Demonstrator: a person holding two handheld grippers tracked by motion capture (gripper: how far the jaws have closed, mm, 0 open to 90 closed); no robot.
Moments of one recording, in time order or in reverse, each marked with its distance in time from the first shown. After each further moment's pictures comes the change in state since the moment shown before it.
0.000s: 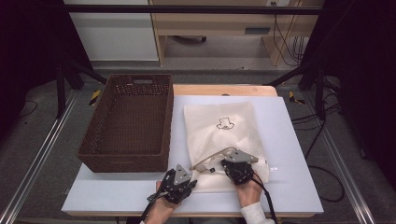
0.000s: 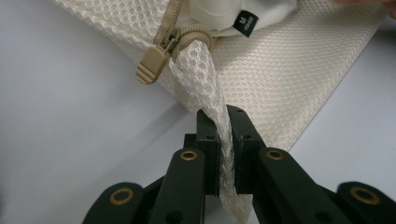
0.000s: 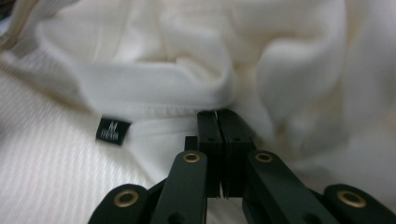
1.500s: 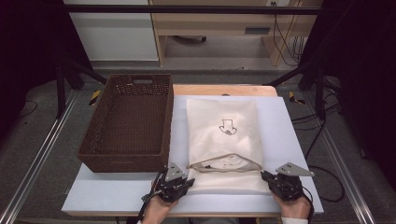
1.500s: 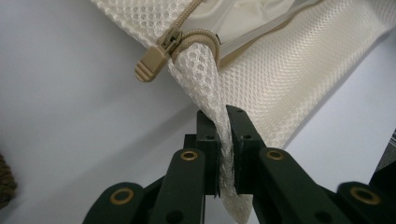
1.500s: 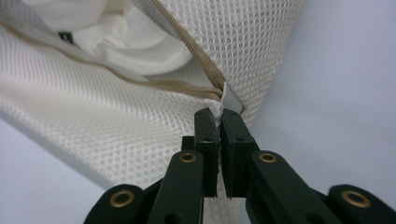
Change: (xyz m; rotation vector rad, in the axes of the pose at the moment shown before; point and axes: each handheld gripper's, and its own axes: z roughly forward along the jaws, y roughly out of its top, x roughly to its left) left arm 0.008 0.000 -0.015 -0.019 -0.044 -0.094; right arm -0.073 -0.072 -0.097 0.004 0.014 0.172
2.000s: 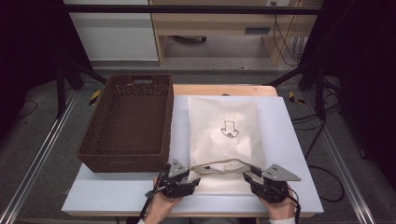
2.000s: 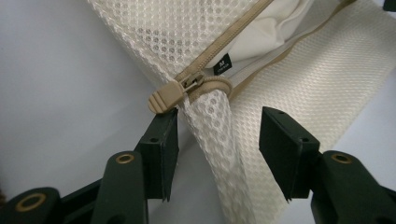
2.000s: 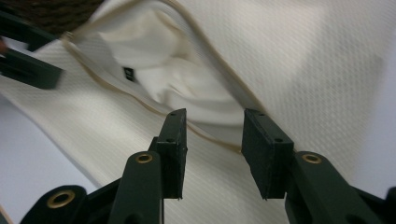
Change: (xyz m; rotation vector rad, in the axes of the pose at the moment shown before) left arm 0.005 0.008 0.018 -0.019 0.022 -0.010; right arm 0.045 0.023 0.012 -0.139 0.093 -0.138
